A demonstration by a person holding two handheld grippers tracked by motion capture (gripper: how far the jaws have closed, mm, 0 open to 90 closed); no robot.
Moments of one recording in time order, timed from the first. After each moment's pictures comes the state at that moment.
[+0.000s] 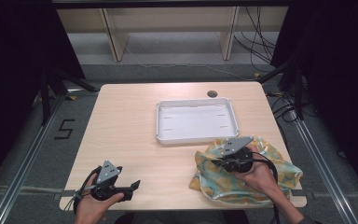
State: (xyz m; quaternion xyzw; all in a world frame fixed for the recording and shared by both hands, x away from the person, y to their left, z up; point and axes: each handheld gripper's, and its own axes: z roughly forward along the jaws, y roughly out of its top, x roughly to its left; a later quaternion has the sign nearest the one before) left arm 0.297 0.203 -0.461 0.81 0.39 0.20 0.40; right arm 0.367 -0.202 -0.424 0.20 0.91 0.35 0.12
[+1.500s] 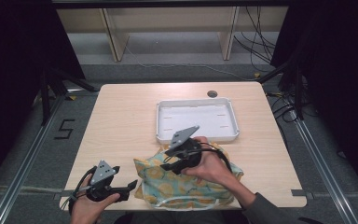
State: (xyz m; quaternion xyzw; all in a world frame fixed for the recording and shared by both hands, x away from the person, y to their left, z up) left arm 0.290 0.206 -0.449 0.79 0.40 0.20 0.42; right arm 0.377 -0.076 -0.394 0.15 0.91 0.39 0.04
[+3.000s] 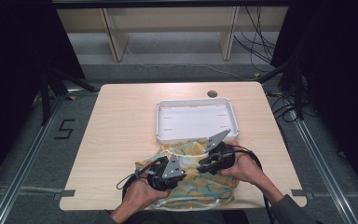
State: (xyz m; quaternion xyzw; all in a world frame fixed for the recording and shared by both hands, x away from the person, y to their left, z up) left arm 0.317 0.058 -0.428 0.90 0.18 0.15 0.37; right arm 0.389 -0.163 -0.431 0.17 0.94 0.31 0.00
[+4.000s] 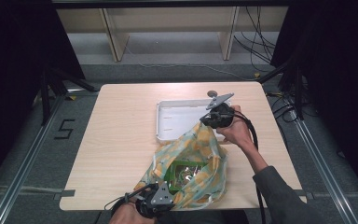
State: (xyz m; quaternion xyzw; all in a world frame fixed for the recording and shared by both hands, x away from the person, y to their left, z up) left arm 0.270 0.087 -0.470 0.94 0.15 0.06 0.31; right arm 0.491 -0.169 -0.397 0.26 0.89 0.33 0.16
